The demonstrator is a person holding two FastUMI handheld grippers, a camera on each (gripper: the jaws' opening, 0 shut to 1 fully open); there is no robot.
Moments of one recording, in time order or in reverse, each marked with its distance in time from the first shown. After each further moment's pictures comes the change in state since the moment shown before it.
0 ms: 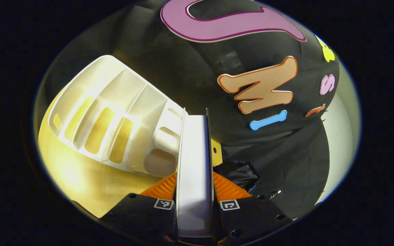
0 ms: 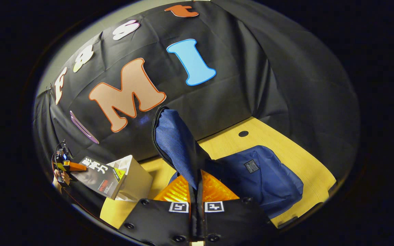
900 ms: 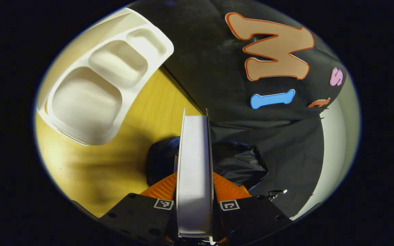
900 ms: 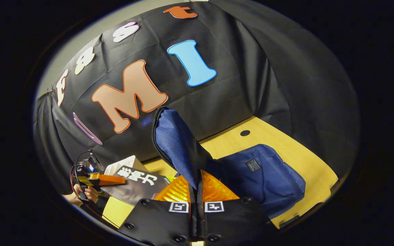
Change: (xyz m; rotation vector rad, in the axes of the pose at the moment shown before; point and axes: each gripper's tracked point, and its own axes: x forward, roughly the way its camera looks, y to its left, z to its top) left arm 0.172 -0.042 -0.128 -0.137 0.120 -0.119; right arm -0.004 -0.001 -0.003 0.021 -0.009 0.026
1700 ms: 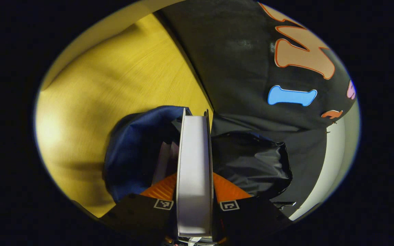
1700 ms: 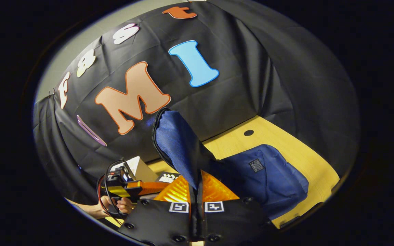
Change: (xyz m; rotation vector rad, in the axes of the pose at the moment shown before) left arm 0.112 0.006 -0.064 -0.181 0.033 -0.025; right arm -0.003 0.001 0.005 0.007 0.005 0.040
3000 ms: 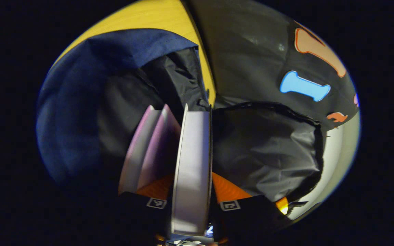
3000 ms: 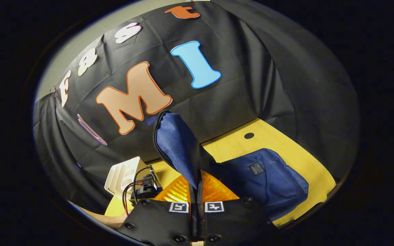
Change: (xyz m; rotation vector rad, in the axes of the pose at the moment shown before) left arm 0.081 0.020 -0.073 -0.050 0.094 0.019; right arm 0.004 0.004 0.005 -0.012 -0.001 -0.003
